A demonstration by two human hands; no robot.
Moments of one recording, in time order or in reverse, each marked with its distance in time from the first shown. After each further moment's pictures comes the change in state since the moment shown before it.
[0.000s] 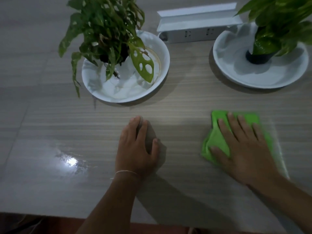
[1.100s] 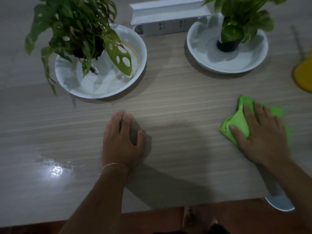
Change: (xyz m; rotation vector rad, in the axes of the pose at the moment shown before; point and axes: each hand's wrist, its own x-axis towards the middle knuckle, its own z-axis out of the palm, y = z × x) left_hand 0.001 -0.002 -0.002 -0.017 -0.048 -0.012; right_hand -0.043 0.064 -0.003 0.020 0.083 0.406
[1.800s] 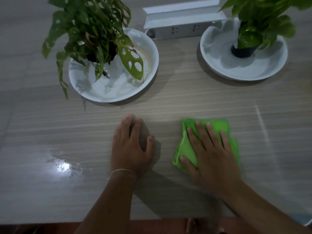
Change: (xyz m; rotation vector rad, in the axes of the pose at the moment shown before) left_hand -0.001 0.002 0.001 0.009 0.021 -0.014; right_hand -0.038 -0.129 0.013 0.006 -0.043 -0.410
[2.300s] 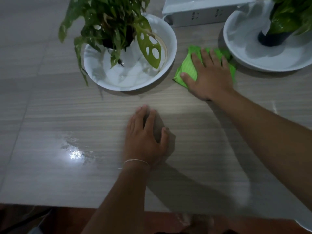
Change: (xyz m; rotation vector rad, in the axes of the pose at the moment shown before) left_hand -0.002 -0.002 0.002 -0.009 0.035 0.020; right_hand 0.212 0.012 -0.005 0.053 -0.010 0.096
